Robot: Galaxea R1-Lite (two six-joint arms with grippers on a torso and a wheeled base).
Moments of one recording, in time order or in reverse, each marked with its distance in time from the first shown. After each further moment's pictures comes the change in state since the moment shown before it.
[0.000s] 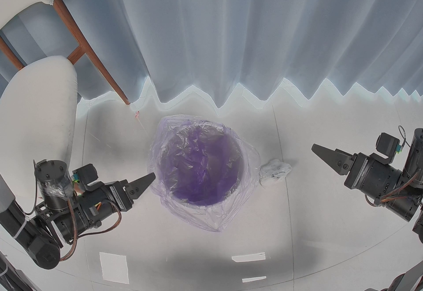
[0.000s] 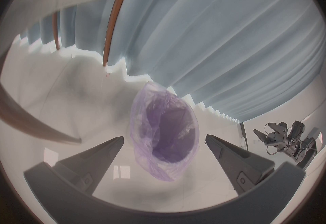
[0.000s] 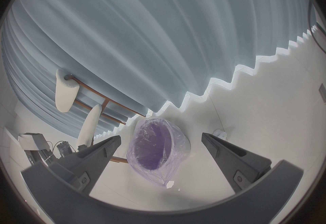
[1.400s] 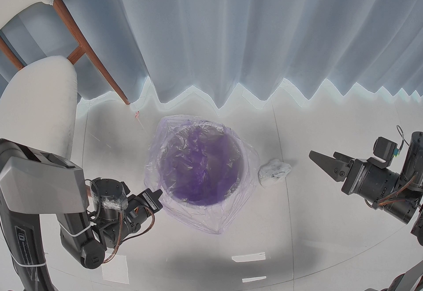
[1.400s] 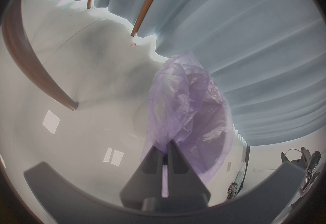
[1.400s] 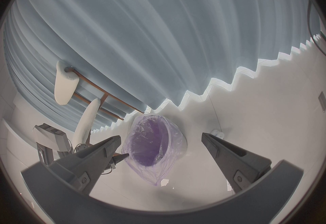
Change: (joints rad) left arm -0.086 0.459 -0.119 -0.231 0.204 -0.308; right arm 0.003 0.012 0.016 -0.006 0.000 -0.055
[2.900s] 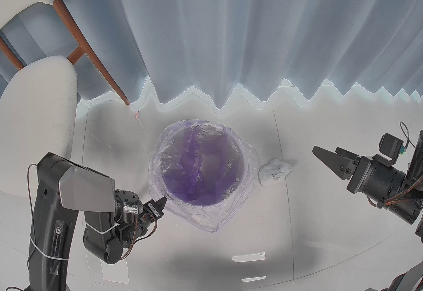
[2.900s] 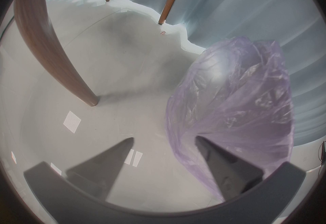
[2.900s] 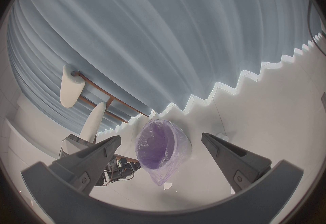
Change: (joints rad) left arm 0.085 0.332 -0.187 -0.004 0.073 0.045; right arm 0.024 -0.044 -0.003 0.000 0.000 0.002
